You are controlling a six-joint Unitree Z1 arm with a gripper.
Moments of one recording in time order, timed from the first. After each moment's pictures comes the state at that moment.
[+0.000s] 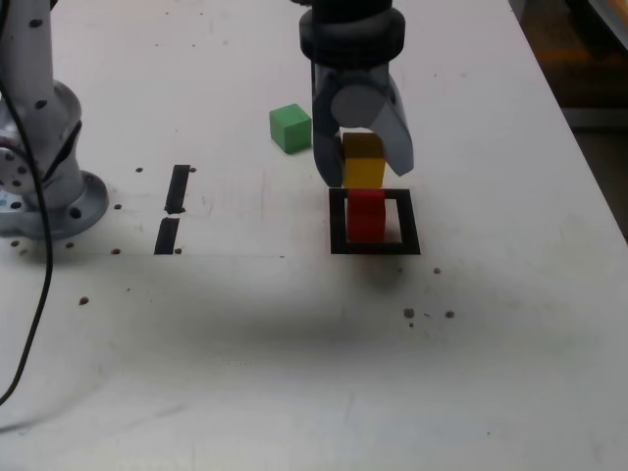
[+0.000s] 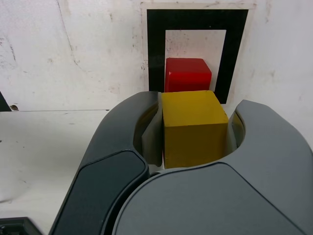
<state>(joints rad) -0.15 1.80 -1.39 1.07 -0.04 -0.11</state>
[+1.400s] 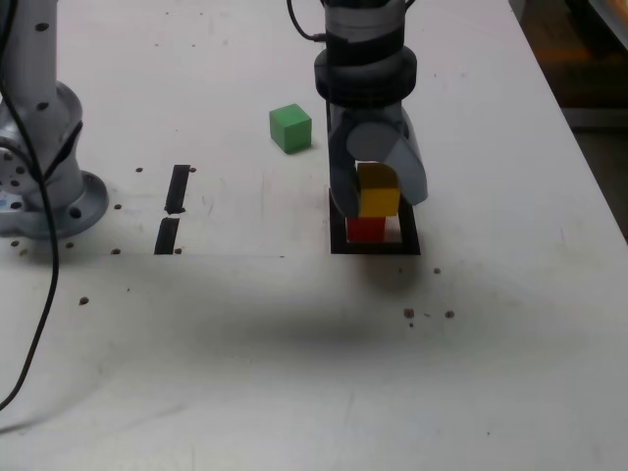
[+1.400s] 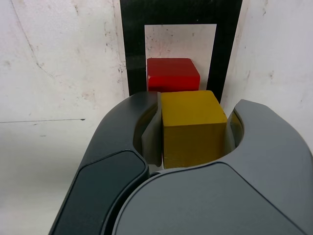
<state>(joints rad) -0.18 1.84 -1.32 0.91 -0.04 -0.13</state>
